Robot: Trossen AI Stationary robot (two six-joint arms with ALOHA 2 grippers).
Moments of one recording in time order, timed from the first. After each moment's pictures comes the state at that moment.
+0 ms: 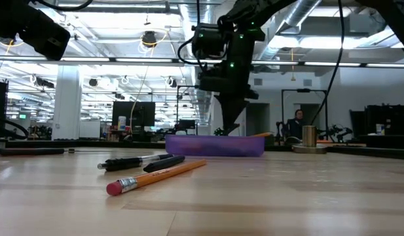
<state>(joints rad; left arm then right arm) -0.52 0.18 0.29 -0.33 -0.25 -0.18 -0.19 2.03 1.58 -0.91 0.13 0.31</state>
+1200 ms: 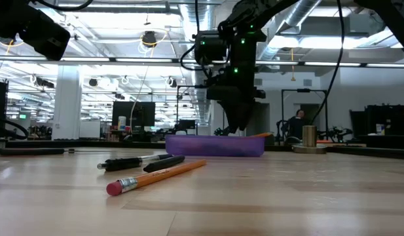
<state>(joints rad) -0.52 0.18 0.29 -0.33 -0.25 -0.18 -0.20 2.04 1.58 -1.00 0.21 0.36</state>
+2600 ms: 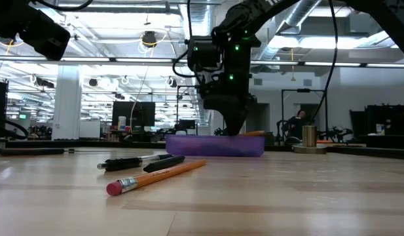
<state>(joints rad) -0.52 0.18 0.29 -0.33 -0.25 -0.18 -0.17 2.11 1.61 -0.97 0.23 0.26</state>
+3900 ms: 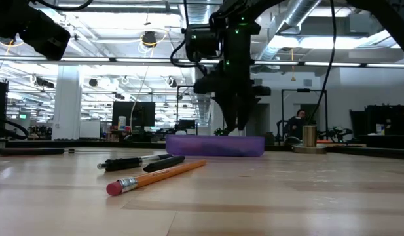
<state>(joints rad) -0.52 0.18 0.29 -0.33 -0.25 -0.18 -0.13 2.11 1.71 -1.13 0.12 0.65</state>
